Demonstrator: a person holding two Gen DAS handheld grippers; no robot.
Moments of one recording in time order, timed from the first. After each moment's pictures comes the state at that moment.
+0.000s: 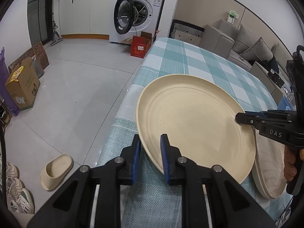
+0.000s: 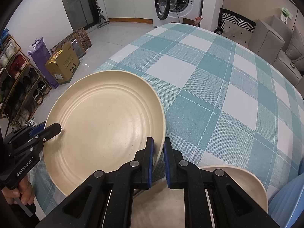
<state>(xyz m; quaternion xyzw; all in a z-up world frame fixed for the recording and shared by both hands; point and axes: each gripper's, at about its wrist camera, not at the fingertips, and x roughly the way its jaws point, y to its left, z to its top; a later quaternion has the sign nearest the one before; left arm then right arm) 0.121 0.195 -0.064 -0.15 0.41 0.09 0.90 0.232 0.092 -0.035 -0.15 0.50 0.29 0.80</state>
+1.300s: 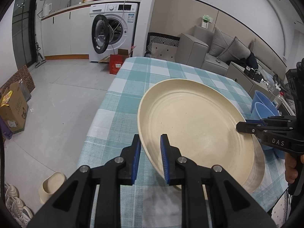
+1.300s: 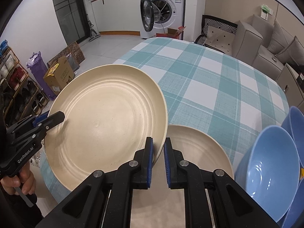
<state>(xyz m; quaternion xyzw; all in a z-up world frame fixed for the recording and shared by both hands) 0.107 0.139 -0.009 -0.11 0.36 0.03 0.93 0.177 0.005 0.025 -0.12 0.47 0.25 0.84</state>
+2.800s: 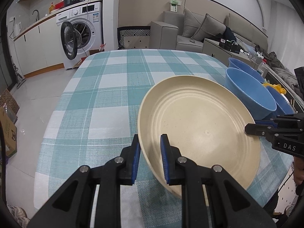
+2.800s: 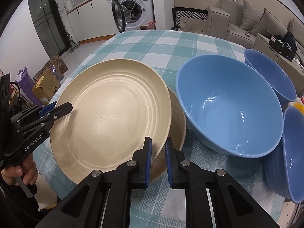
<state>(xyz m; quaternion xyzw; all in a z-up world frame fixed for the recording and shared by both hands) 0.119 0.041 -0.027 -0.03 0.38 -0.05 0.92 0.124 -0.108 0.002 -0.06 0.49 0.18 0.85</state>
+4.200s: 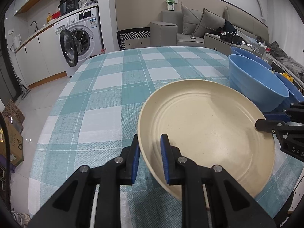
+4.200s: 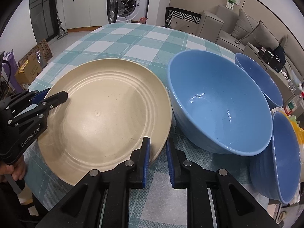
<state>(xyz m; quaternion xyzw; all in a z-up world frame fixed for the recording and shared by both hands) 0.129 0.017 -0.050 0.02 0.37 -0.03 0.93 0.118 -0.102 -0.017 -0.14 0.48 0.12 0.86</state>
